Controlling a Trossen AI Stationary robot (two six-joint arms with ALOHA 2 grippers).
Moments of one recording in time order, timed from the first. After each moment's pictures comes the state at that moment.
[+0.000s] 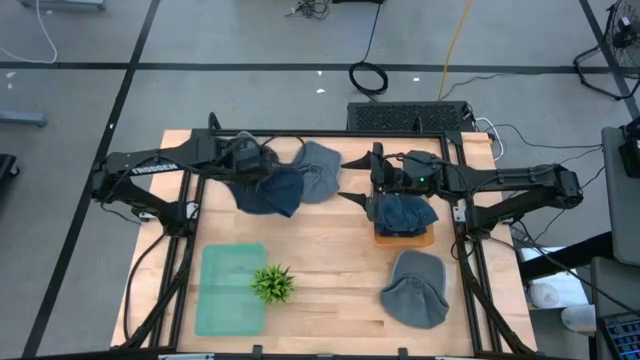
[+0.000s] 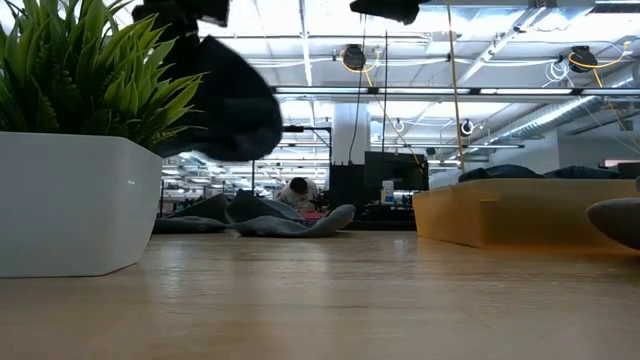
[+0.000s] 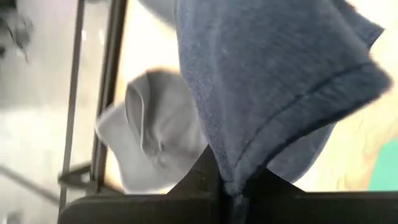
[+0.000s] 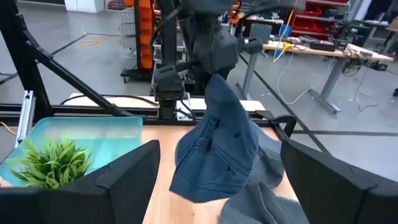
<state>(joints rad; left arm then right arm) 0.16 1.36 1.39 -1.33 -0.32 0.02 -0.04 1.21 1.02 0.03 0.08 -0.07</state>
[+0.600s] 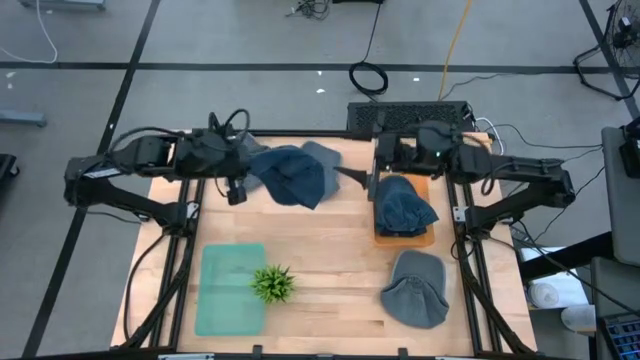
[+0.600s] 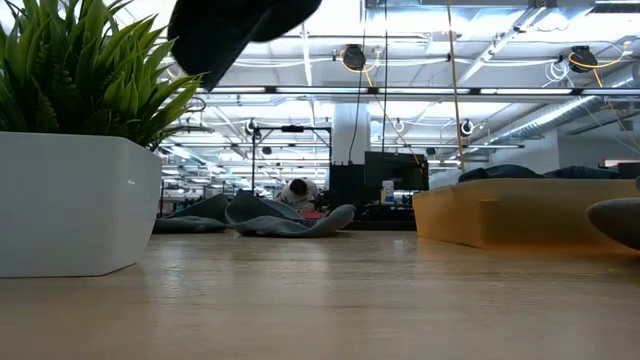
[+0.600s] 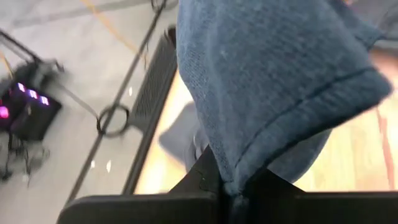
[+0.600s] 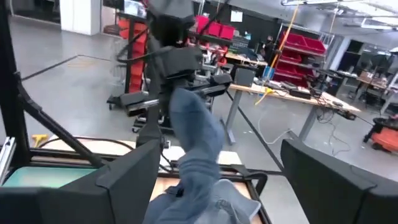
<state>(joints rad) 0.06 1.10 1.39 -0.94 -0.32 0.13 -0.06 1.31 1.44 -0.16 0.08 -0.19</state>
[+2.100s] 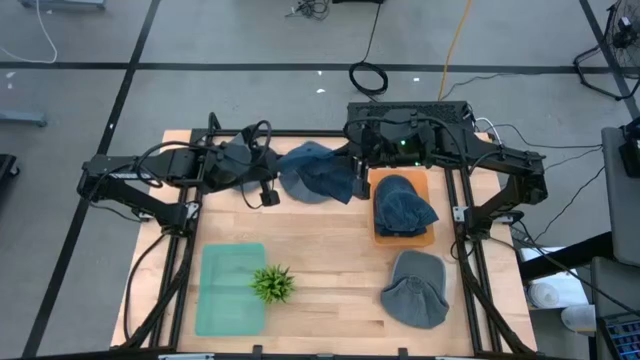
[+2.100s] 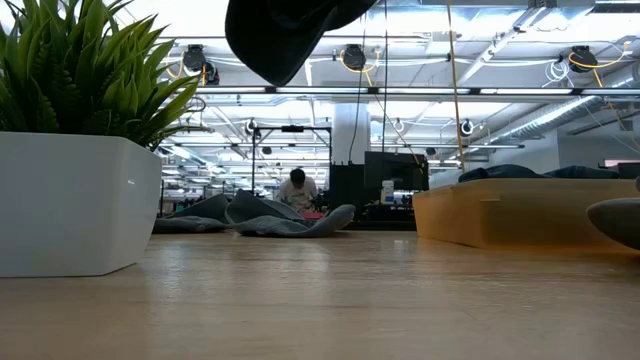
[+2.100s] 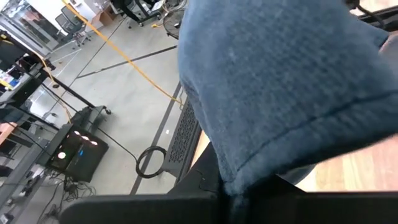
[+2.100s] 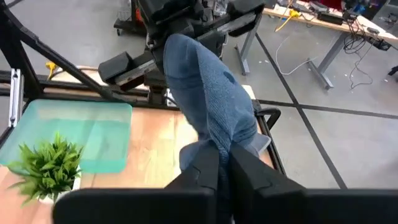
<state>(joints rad) -0.03 1.25 1.39 -0.61 -0.52 0.26 -0.06 1.53 1.86 -0.70 0.08 -0.16</state>
